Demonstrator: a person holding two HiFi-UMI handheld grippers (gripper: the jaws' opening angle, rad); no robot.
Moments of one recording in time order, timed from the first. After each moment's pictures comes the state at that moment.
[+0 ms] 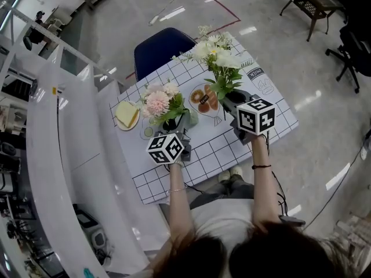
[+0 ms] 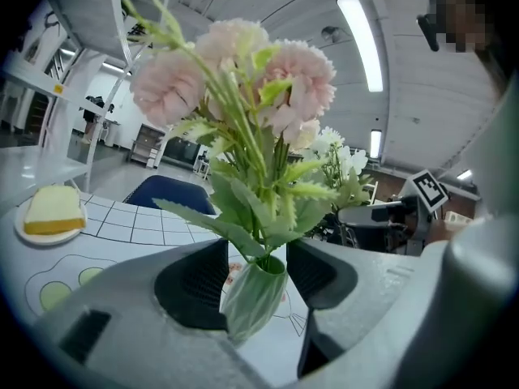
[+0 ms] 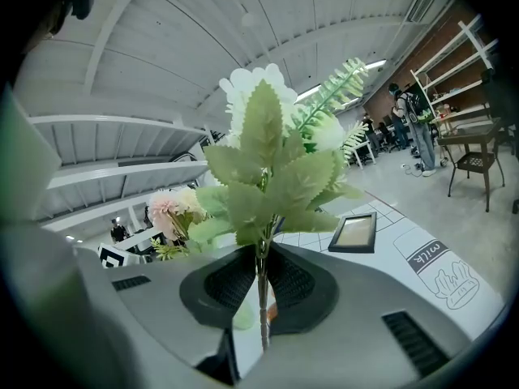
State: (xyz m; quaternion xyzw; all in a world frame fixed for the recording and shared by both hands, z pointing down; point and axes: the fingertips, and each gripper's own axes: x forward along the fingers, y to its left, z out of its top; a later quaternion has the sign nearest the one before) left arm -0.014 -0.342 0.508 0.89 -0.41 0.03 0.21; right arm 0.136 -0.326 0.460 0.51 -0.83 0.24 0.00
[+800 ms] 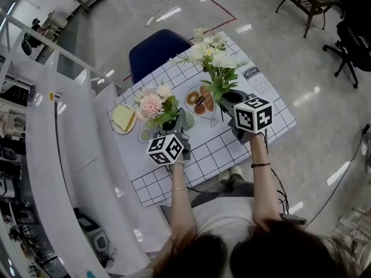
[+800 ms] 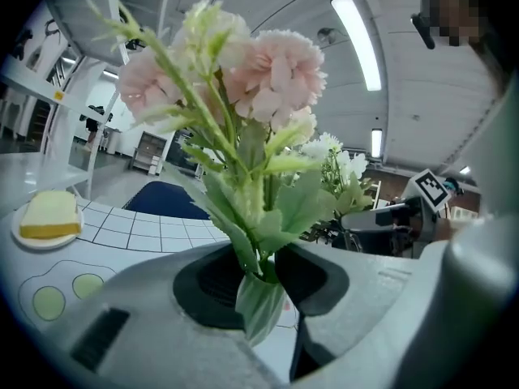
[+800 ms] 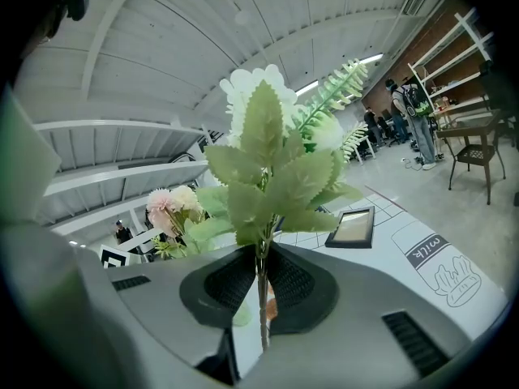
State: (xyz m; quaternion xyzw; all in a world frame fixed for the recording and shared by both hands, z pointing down) left arm -0.005 -0.350 0.509 0.89 -0.42 0.02 0.19; right arm 0.144 -0.329 0.471 0.50 -0.83 0.26 0.00
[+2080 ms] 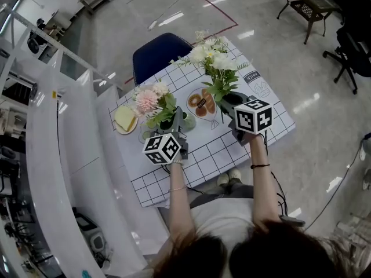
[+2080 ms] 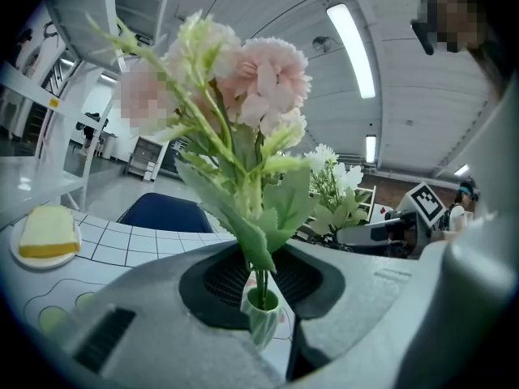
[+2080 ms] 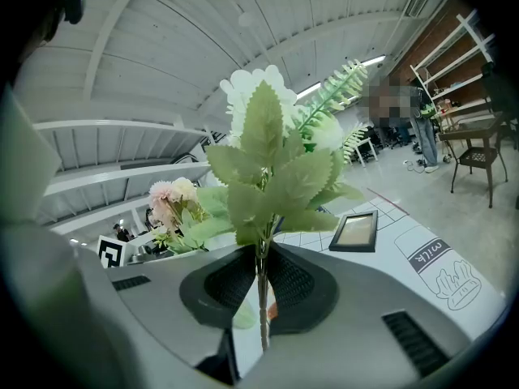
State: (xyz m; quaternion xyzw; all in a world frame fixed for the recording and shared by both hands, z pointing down) left arm -0.009 -0.352 0.478 0.90 -0.41 0.00 0.18; right arm 0.140 -0.327 0.461 0.49 -0.83 0.25 0.00
